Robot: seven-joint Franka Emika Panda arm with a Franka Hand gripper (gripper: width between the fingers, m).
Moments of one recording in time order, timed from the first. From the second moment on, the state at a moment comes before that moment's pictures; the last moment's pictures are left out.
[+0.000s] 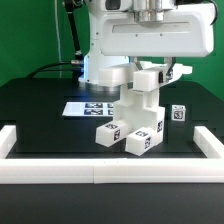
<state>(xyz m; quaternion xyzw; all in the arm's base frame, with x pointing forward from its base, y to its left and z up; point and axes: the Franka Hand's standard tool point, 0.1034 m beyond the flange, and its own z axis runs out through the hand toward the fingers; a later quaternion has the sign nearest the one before) 0.525 0.053 0.121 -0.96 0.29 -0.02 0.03</state>
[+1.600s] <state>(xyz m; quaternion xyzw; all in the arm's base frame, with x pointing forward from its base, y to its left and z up) 0.535 0.052 0.121 -0.96 0.27 -0.03 0.03</state>
